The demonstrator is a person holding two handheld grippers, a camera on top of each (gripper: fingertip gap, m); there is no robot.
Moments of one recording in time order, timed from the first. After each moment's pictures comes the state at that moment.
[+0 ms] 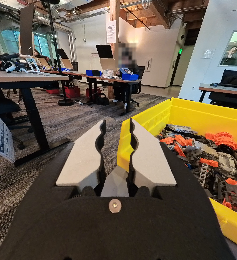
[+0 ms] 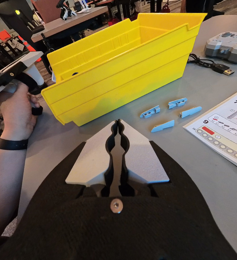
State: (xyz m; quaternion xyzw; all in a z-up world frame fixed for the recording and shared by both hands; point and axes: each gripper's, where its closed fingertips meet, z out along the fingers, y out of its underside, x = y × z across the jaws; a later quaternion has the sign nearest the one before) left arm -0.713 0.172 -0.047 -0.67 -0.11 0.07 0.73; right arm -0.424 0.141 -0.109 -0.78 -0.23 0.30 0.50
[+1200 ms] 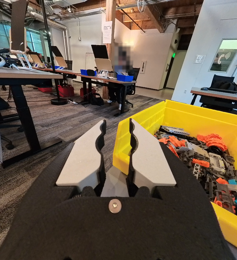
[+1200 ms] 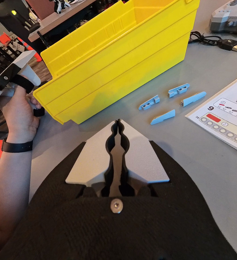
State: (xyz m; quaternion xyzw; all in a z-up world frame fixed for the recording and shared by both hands) left arm -0.708 0.174 -0.047 -0.67 -0.11 0.04 0.74; right arm -0.422 0.143 -0.121 -0.80 -0.20 0.33 0.45
